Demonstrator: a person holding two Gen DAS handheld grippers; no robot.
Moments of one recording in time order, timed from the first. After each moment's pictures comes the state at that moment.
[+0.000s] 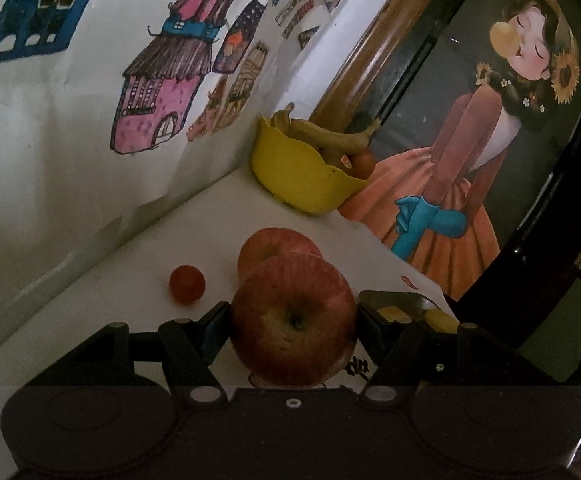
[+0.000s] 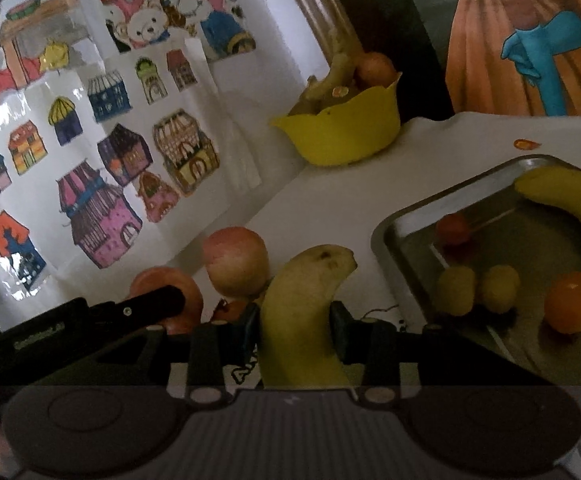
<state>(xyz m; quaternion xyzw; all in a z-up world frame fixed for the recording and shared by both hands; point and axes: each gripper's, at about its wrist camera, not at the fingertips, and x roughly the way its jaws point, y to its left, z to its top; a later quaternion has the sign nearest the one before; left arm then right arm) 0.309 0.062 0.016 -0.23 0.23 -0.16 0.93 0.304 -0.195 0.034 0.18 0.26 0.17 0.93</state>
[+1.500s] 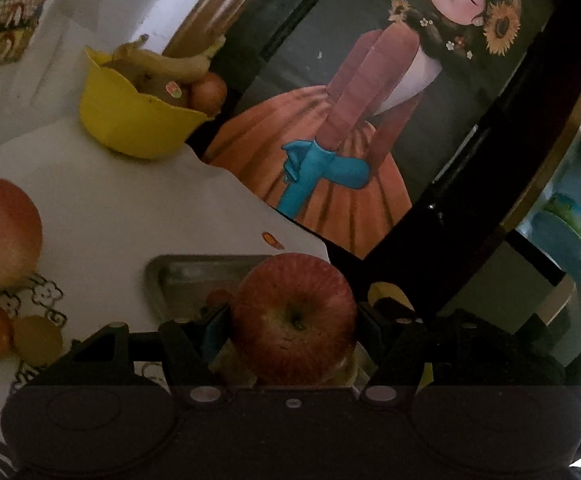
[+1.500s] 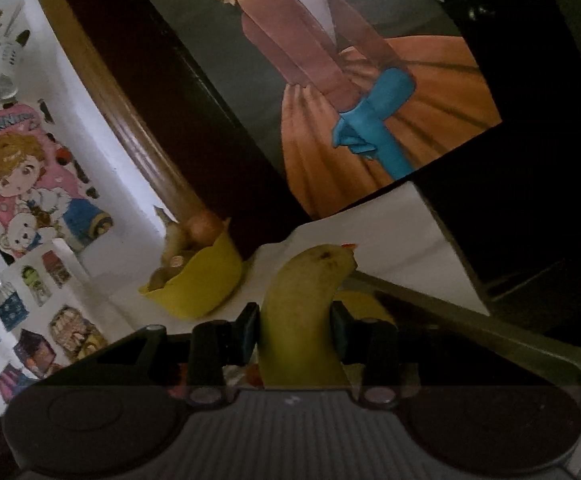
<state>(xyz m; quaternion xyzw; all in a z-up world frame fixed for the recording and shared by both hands) 0.359 -0.093 0.036 -0.24 0.27 -0.30 0.89 0.283 -0.337 0.050 0.31 0.15 -0.03 0.94</state>
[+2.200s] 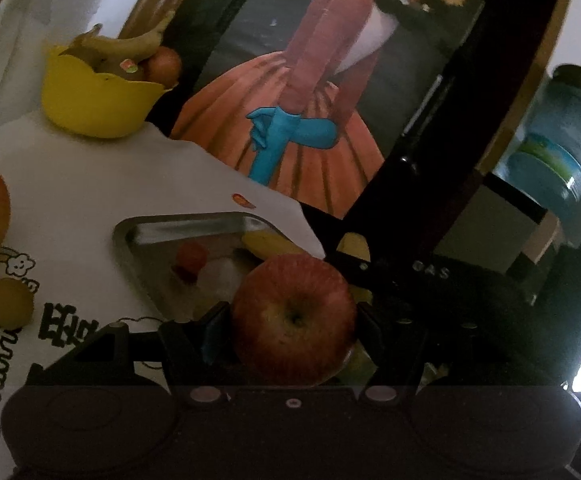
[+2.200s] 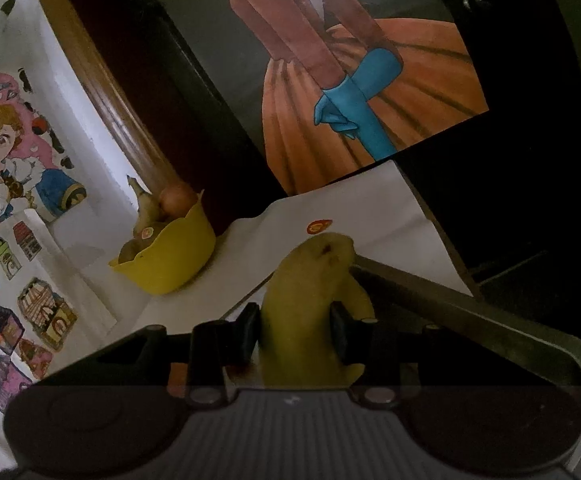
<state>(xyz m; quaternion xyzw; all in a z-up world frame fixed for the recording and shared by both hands) 0.335 -0.109 0.021 -0.17 0.27 -0.35 0.88 0.292 -0.337 0.039 0.29 0.19 -0.05 0.94</state>
